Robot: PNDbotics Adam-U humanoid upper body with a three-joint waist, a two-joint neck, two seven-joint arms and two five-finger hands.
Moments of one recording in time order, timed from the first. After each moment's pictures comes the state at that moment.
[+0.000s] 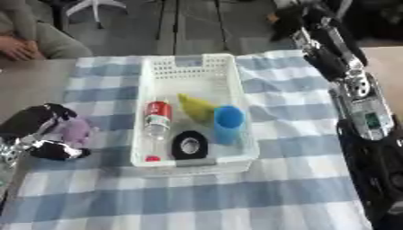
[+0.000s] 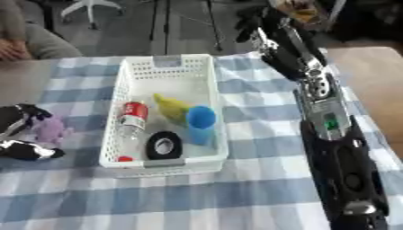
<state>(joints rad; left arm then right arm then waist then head) -0.51 0.40 -0.03 -1.20 -1.16 -0.16 -0.24 -0.62 -0.22 -0.09 -1.48 0.10 -0.36 0.31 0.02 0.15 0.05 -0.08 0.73</state>
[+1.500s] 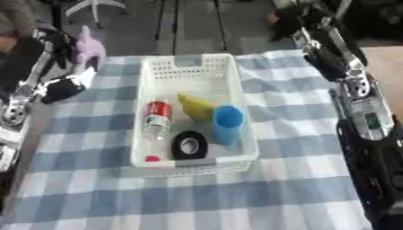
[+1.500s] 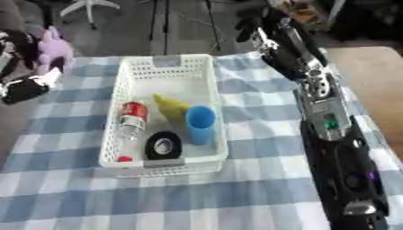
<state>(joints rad) -0.68 0.35 -0.14 -1.38 -0.64 -0.31 -0.01 -0.62 -0.21 -0.09 -1.48 0.10 -0.36 0.31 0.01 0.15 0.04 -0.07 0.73</state>
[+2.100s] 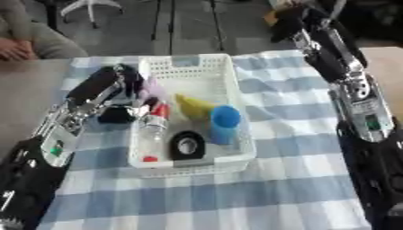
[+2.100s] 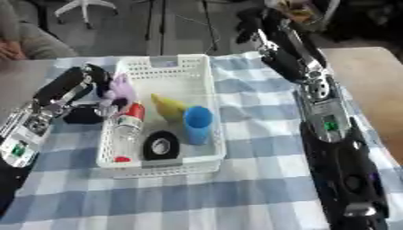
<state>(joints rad) -0.73 0.26 -0.22 -1.13 -0.85 -0.47 -0.09 -0.62 -0.20 -0.09 -1.48 0.10 -0.36 0.32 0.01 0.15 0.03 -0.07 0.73</state>
